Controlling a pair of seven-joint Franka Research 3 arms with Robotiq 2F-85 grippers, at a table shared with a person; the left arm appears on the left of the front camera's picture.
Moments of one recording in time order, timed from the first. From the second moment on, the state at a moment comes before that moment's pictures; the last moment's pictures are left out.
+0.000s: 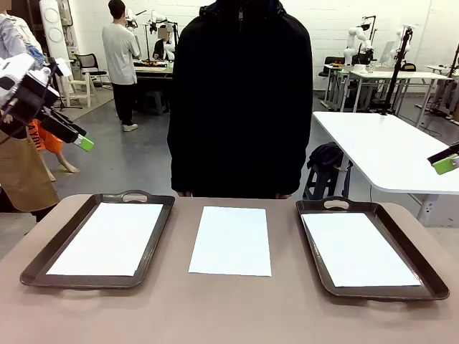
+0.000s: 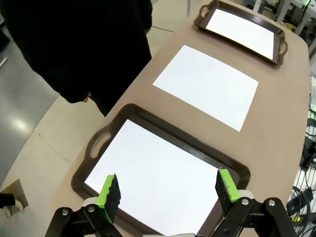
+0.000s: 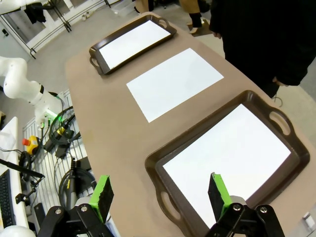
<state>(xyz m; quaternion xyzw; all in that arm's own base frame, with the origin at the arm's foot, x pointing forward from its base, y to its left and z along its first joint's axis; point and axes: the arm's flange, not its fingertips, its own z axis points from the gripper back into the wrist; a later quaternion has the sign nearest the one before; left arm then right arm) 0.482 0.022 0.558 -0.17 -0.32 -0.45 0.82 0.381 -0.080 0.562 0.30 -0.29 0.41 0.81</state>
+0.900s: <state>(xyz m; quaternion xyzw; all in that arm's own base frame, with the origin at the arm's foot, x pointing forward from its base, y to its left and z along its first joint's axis) 0.485 0.027 0.551 -0.18 -0.31 -0.44 0.82 0.381 -0.081 0.562 0.30 -0.29 0.41 0.81</state>
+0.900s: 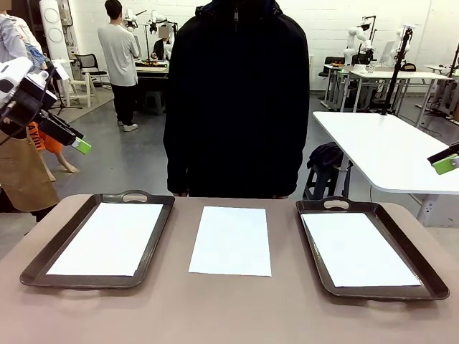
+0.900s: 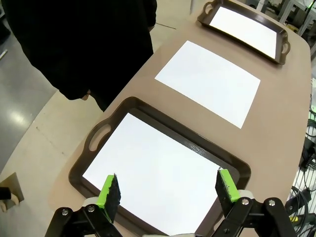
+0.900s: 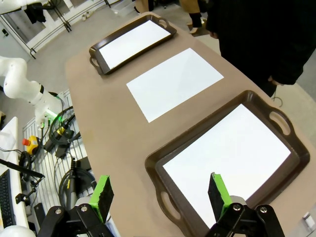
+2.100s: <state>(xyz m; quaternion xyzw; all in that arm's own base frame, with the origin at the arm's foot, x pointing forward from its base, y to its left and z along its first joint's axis) 0.485 0.027 0.551 -0.18 -0.31 -0.44 0.82 0.381 -0.081 0.562 0.30 -0.29 0.41 0.81</state>
